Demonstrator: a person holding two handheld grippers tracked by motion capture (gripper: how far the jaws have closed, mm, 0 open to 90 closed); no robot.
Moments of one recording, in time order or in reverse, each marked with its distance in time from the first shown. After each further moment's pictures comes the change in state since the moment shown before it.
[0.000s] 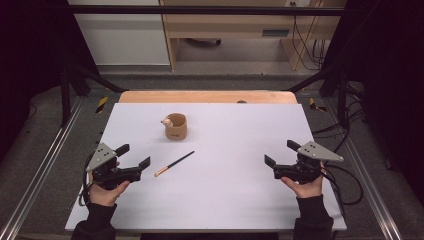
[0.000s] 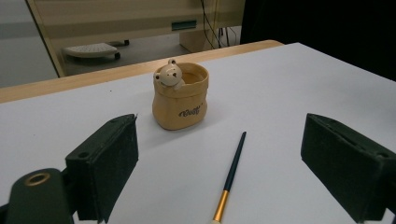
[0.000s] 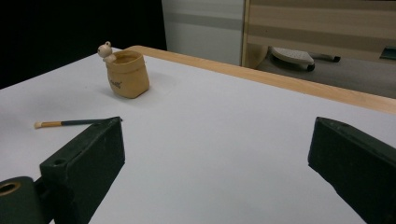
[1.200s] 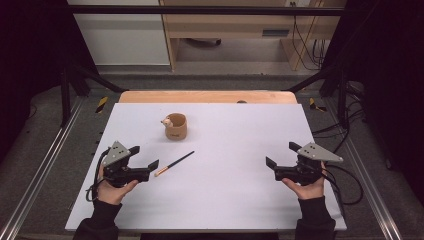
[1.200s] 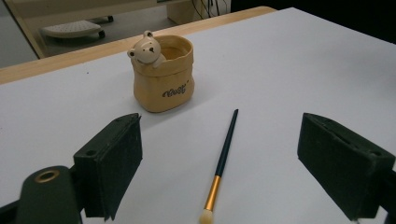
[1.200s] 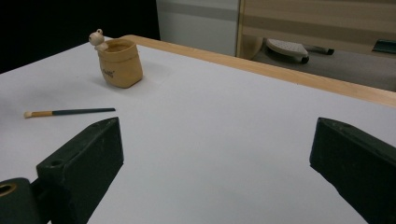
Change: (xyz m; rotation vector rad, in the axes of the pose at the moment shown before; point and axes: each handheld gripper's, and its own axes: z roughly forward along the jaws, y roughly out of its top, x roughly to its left) left arm -0.006 -0.001 0.023 0.120 -0.044 0.055; right arm -0.001 -0.003 -0.002 0.035 -0.026 -0.017
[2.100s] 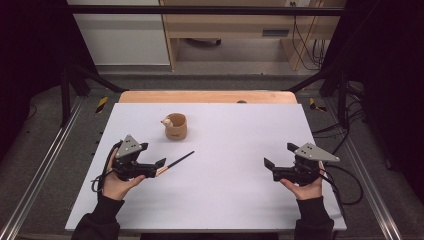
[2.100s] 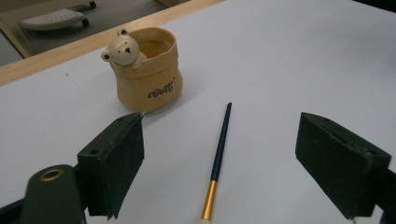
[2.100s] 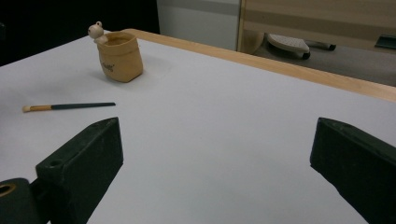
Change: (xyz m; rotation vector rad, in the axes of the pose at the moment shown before) left arm -0.003 0.016 0.021 0.104 -0.041 0.078; right arm 0.003 -0.002 0.004 0.021 0.000 -0.005
